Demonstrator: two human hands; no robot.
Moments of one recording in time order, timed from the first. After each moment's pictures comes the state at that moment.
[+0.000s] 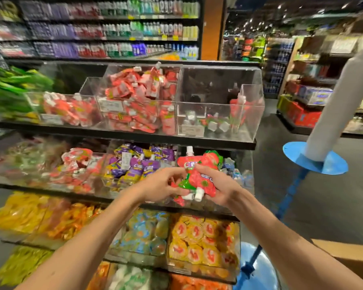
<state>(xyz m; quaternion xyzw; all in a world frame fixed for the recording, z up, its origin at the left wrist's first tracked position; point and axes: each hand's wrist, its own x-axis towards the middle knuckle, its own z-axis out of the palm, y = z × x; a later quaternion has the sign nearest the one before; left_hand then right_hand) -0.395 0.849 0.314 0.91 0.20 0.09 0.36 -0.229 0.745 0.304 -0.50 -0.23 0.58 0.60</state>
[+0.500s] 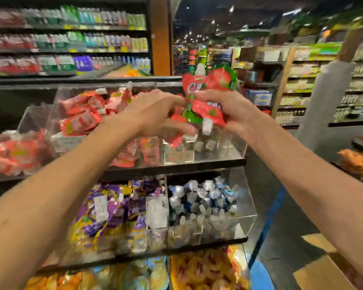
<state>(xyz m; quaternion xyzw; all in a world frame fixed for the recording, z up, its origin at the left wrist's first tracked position) -0.328 0.960 0.509 0.98 0.11 0.17 -0.01 -0.182 0.840 0.498 -0.53 -0.33 0.33 0.71</state>
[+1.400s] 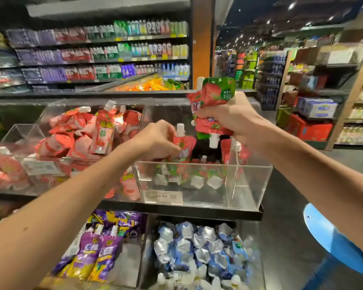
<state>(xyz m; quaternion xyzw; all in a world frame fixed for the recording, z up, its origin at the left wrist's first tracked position) -0.171 1.028 0.467 0.90 0.35 0.15 0.20 -0.014 0.909 0.499 -0.63 -0.48 0.17 0.58</state>
